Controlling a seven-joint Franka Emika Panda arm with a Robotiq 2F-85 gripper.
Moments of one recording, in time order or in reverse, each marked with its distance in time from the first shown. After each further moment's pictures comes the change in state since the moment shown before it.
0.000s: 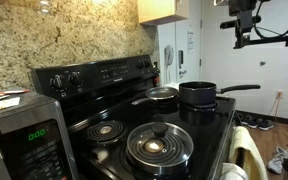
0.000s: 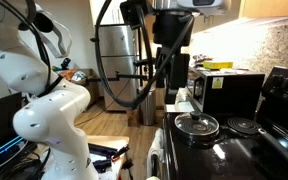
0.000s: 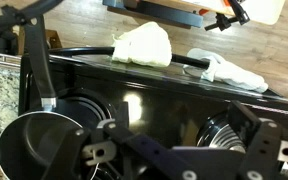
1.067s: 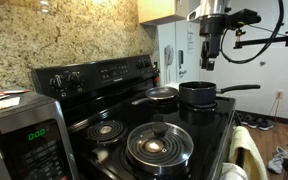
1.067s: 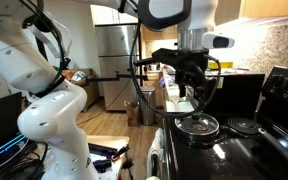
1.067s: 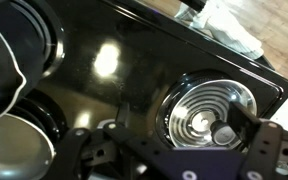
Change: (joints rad) arm 0.156 0.141 0.048 -0.111 0.130 0.429 -0.085
